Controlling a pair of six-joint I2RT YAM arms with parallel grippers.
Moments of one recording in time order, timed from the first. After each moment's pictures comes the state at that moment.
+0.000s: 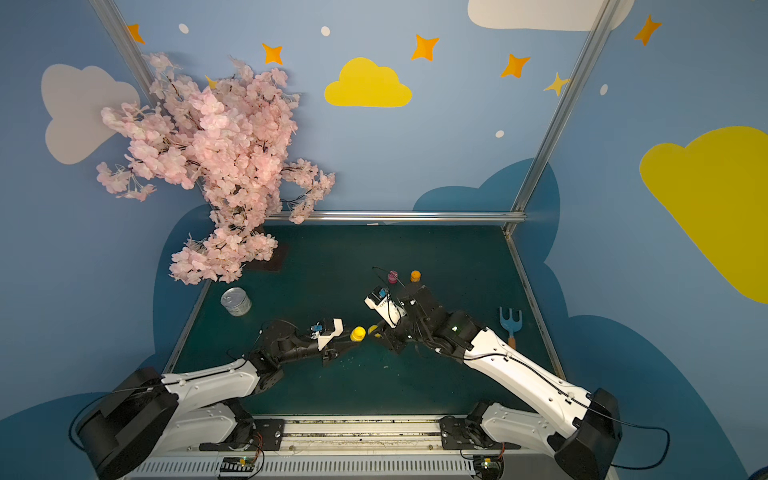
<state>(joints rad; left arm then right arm) -0.69 1.23 0.29 0.78 0.60 0.17 0.89 1.12 0.98 -0.62 -0.29 0.02</state>
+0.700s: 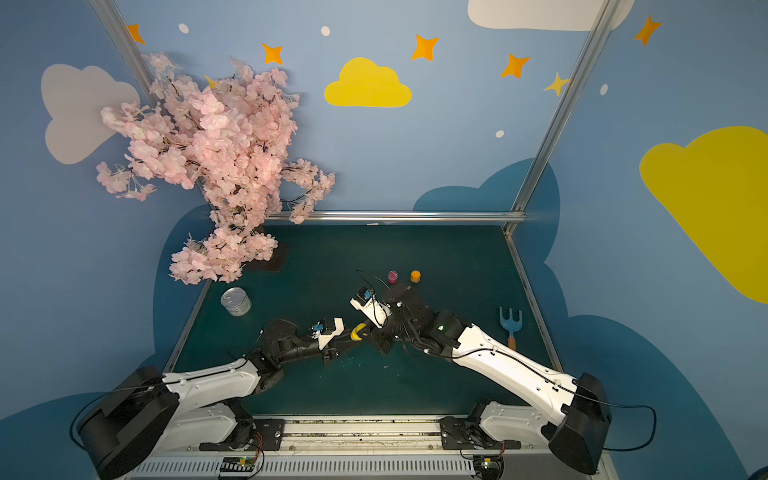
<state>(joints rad) -0.69 1.22 0.29 0.78 0.57 0.16 0.96 1.19 1.00 -0.53 -0.23 0.00</state>
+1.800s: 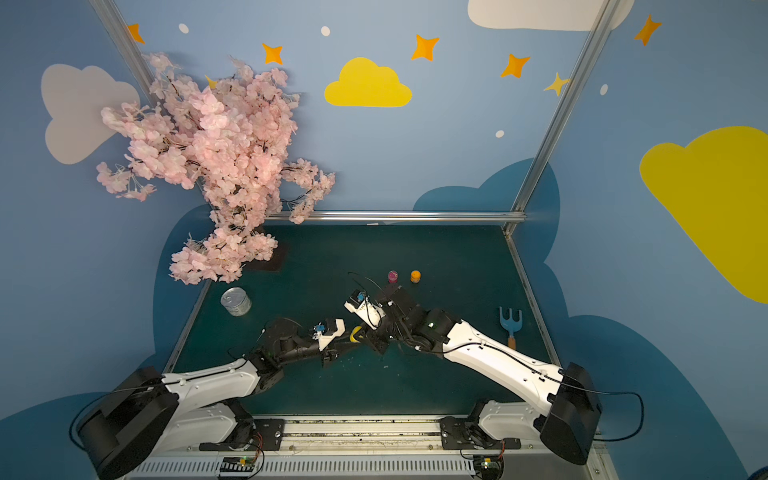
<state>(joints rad) -0.69 1.22 0.29 0.71 0.56 0.18 0.97 1.26 1.01 -0.52 -0.24 -0.02</state>
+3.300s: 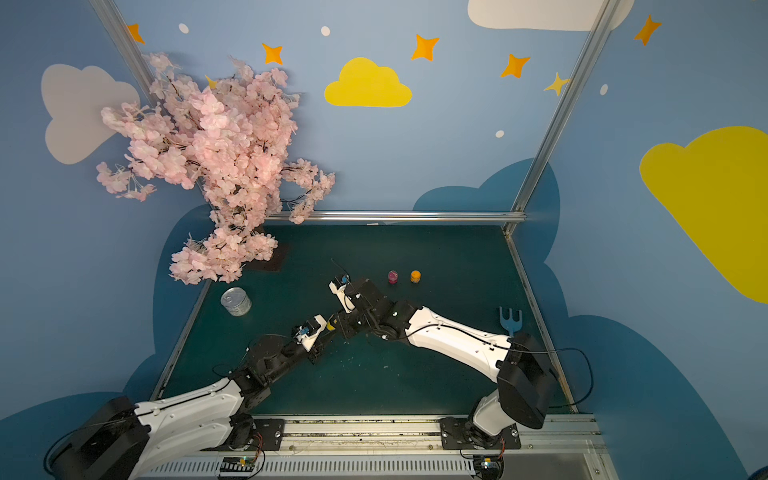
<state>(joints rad) -0.71 1.00 0.13 0.70 0.02 0.20 1.03 1.54 1.18 -0.37 -0.13 0.39</state>
